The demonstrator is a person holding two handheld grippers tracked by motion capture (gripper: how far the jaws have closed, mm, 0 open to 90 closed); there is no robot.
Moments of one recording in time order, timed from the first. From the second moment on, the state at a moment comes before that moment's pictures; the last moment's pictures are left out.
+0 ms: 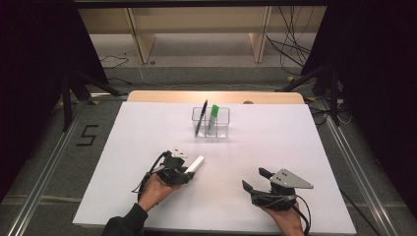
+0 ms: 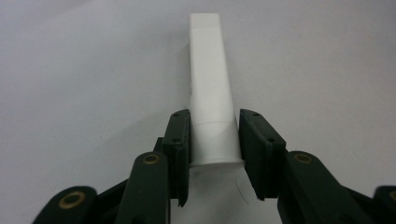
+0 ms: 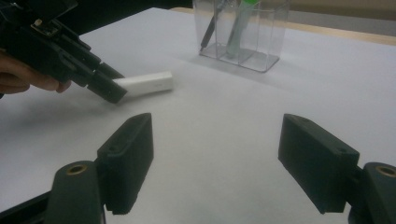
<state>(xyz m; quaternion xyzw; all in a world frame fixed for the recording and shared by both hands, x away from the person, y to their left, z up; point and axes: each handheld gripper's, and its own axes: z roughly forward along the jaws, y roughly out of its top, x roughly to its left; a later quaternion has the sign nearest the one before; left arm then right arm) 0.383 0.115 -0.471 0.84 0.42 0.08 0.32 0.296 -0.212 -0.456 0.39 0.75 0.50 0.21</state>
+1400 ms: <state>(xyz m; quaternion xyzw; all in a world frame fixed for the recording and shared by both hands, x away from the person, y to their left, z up) 0.357 0.093 -0.428 0.90 0.29 -0.08 0.32 0.257 -0.136 -0.455 0.14 0.84 0.40 0.32</state>
